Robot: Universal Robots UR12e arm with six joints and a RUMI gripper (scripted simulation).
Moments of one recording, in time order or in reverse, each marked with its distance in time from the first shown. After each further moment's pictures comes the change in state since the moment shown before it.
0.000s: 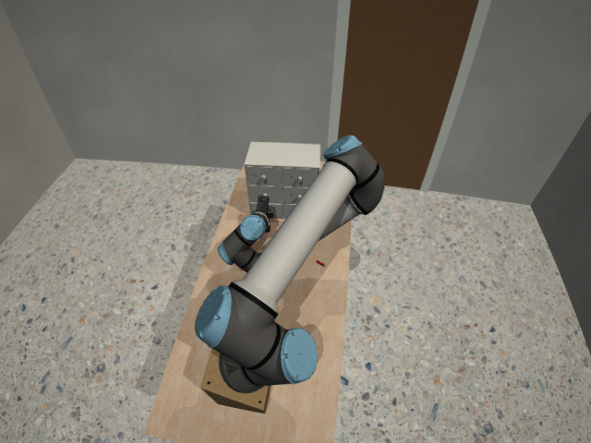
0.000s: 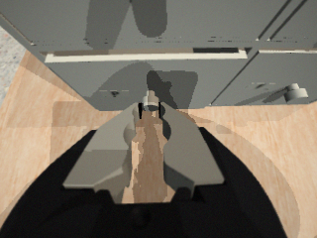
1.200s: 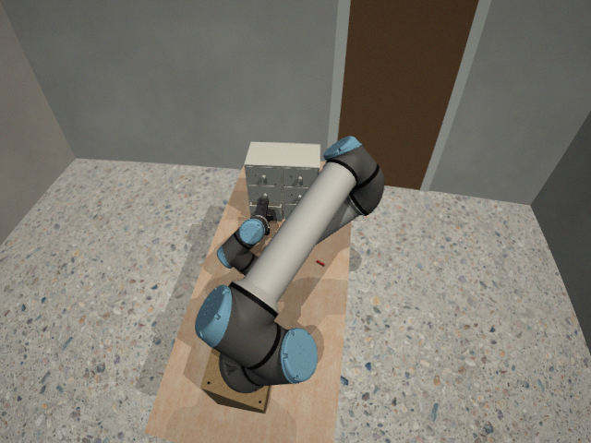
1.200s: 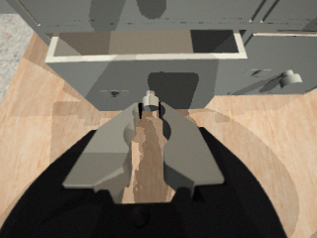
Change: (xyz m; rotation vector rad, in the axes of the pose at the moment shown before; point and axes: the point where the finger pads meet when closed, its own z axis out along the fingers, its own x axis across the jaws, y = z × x) arm 0.000 0.011 -0.013 0.000 0.000 0.000
